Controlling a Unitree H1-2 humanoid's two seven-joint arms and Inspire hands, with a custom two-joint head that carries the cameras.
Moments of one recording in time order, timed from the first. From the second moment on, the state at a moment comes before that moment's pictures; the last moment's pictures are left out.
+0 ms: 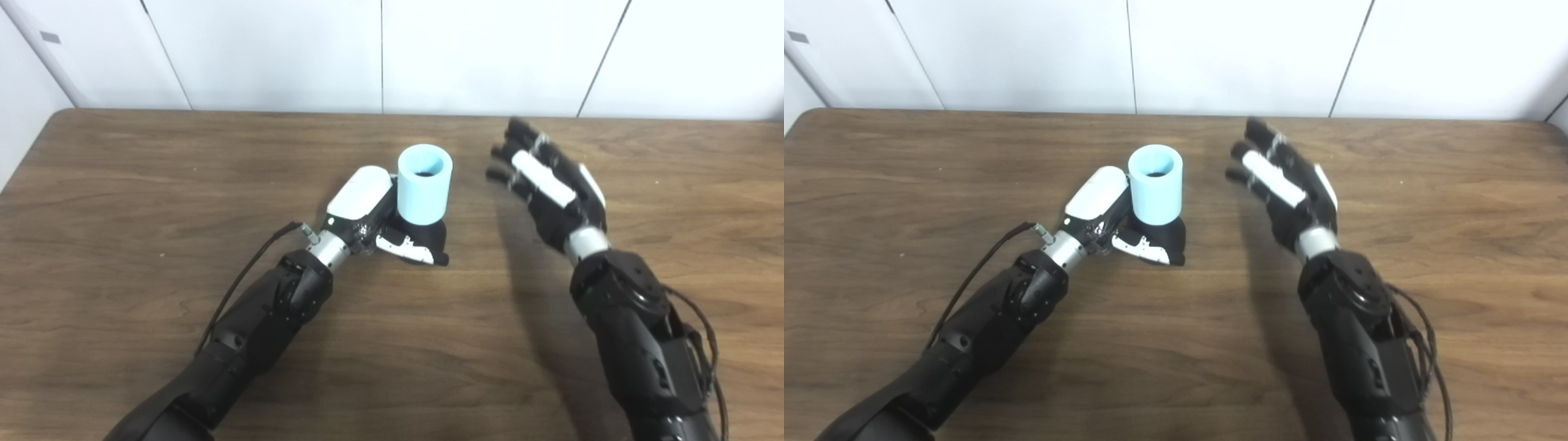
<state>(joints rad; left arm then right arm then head) -0.48 0.22 -0.54 0.47 0.66 -0.33 0.18 -0.25 -0.19 0.13 -0.19 0.79 0.48 -0.47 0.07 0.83</state>
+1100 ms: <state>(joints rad) -0.20 0.23 -0.16 -0.02 0.11 0.06 -0.20 -0.15 -0.13 0.11 -0.16 0.48 0.41 -0.21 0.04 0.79</state>
